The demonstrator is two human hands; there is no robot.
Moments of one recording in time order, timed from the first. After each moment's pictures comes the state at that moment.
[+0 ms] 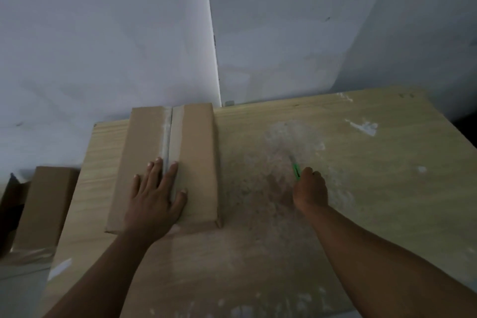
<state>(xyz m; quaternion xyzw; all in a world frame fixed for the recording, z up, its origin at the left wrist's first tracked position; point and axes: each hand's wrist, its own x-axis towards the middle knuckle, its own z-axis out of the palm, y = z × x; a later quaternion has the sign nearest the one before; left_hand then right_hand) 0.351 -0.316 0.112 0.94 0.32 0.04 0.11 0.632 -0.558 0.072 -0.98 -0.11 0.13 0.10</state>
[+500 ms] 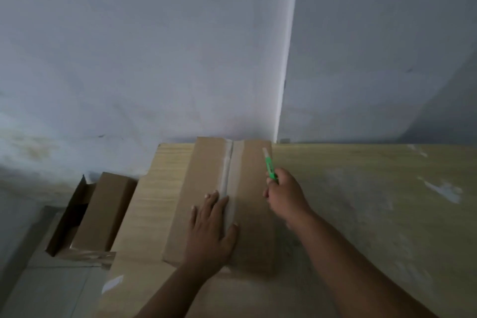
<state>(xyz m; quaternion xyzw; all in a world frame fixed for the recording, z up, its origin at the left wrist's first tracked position) 0.359 -0.319 0.121 0.88 0.38 0.13 0.26 0.560 -0.375 0.164 -0.83 -0.22 0.28 0.43</state>
